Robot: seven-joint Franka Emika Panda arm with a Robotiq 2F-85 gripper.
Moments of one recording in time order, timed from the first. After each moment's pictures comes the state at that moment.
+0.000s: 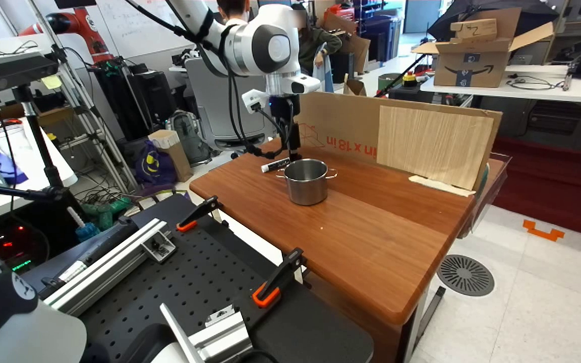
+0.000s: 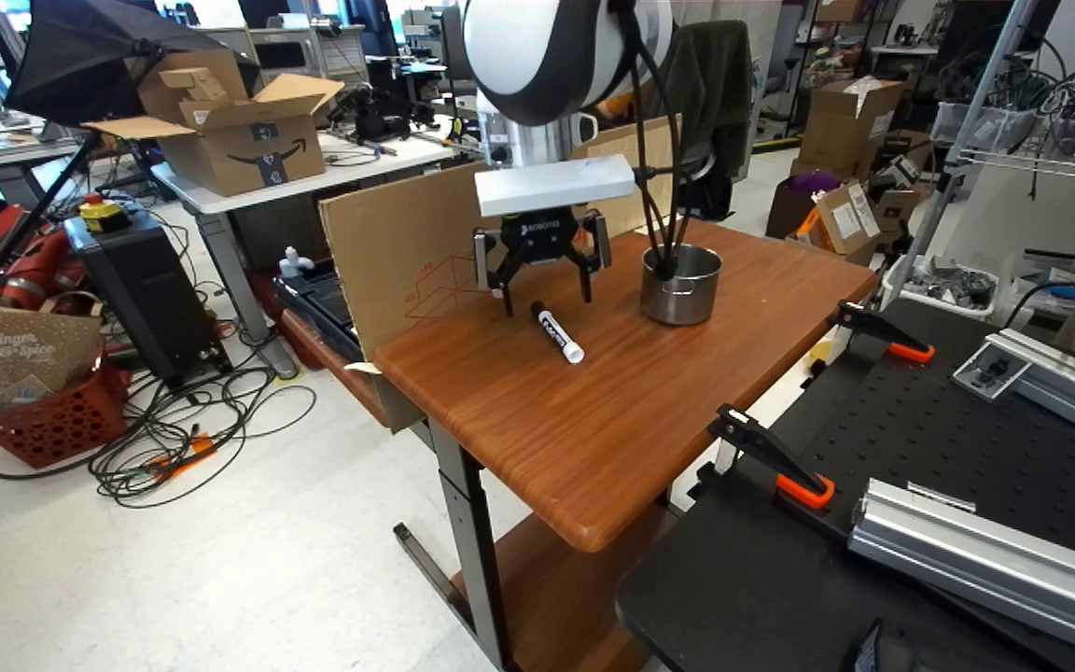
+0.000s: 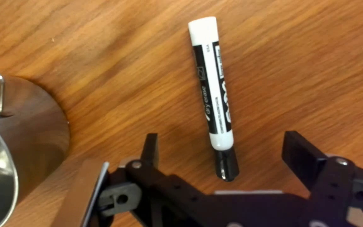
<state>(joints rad) 0.26 0.65 -0.03 -1.87 -0.02 2.44 0.76</state>
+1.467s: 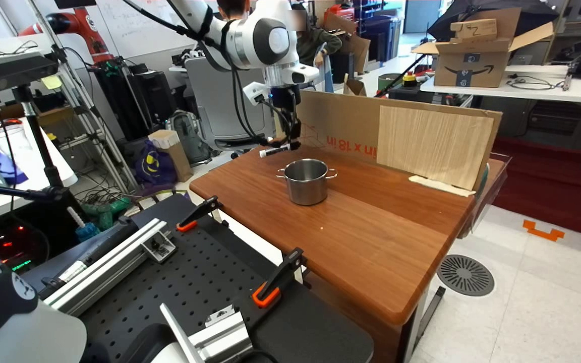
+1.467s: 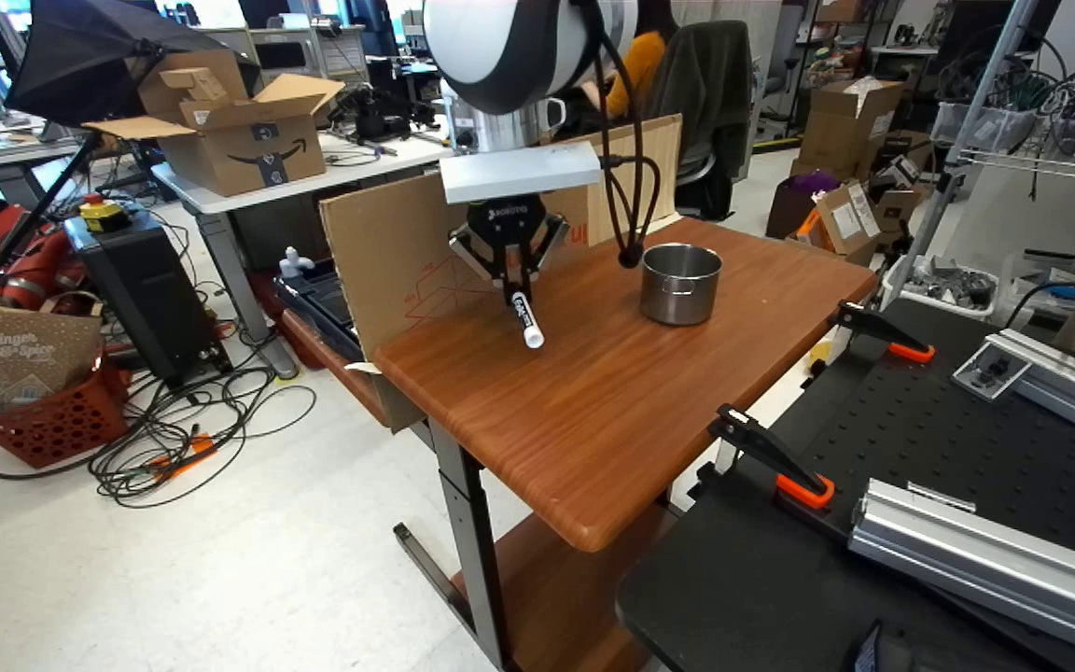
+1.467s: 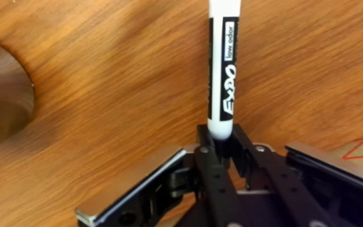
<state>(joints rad) 0.31 0.67 -0.06 -1.78 -0.03 2.43 0.75</state>
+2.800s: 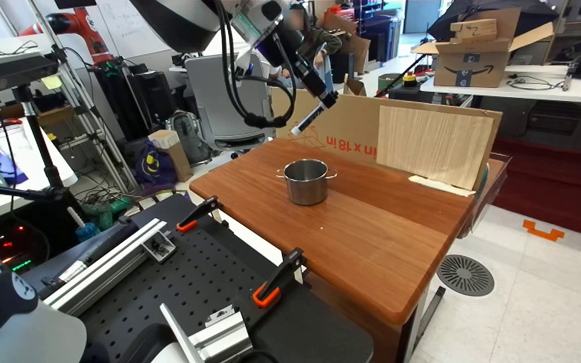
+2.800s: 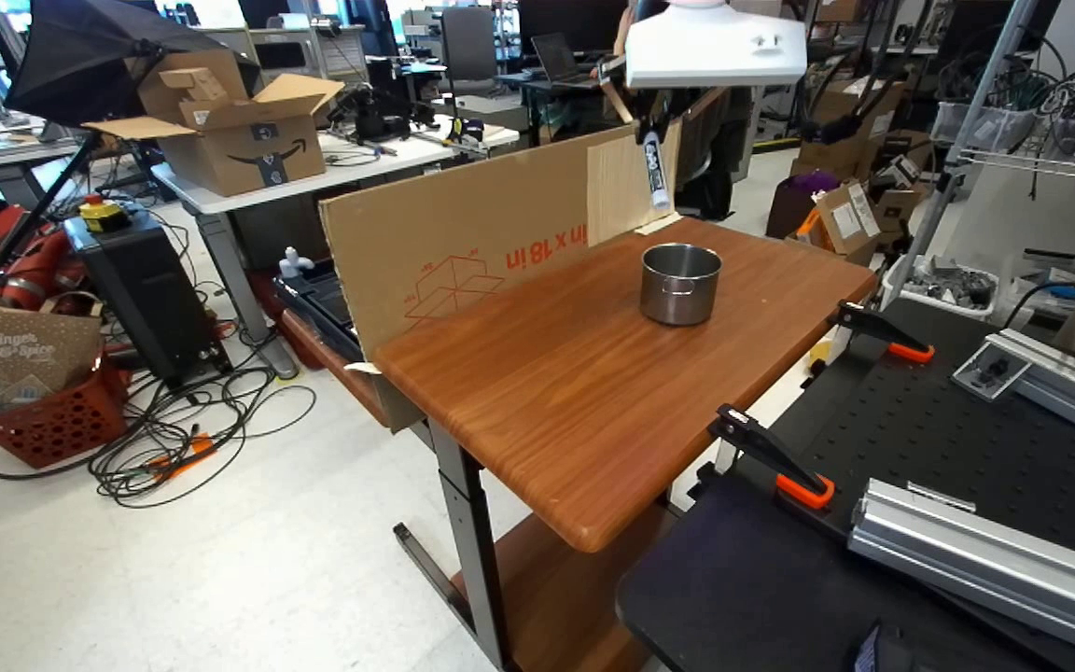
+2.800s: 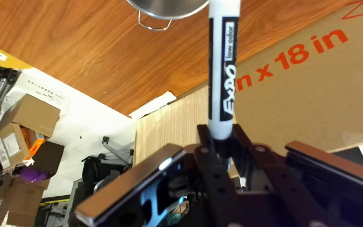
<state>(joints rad) 0.40 0.09 -0.37 -2.37 -1.15 2.74 1.70</state>
